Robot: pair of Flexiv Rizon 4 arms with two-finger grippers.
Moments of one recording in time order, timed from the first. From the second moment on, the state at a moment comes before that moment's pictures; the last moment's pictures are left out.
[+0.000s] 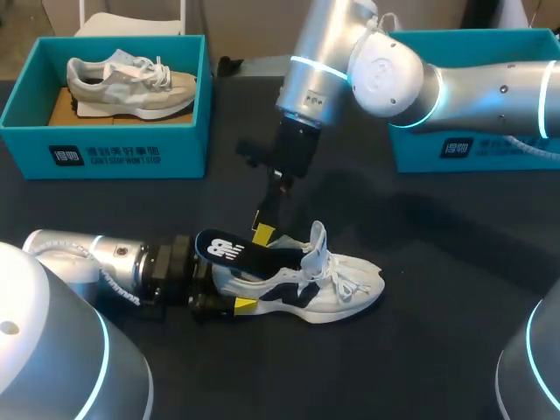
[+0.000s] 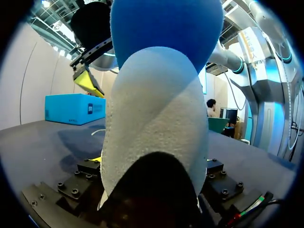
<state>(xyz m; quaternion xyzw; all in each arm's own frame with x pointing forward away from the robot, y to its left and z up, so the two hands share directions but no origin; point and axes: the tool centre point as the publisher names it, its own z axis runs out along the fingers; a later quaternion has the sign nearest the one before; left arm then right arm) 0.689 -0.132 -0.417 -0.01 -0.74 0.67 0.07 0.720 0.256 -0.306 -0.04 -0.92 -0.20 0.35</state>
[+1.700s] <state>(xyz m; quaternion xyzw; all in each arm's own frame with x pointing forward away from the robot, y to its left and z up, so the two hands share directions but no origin) 0.689 -0.132 -0.416 -0.01 -0.74 0.67 0.07 0.697 0.276 -0.307 0.01 -0.86 -0.20 0.46</state>
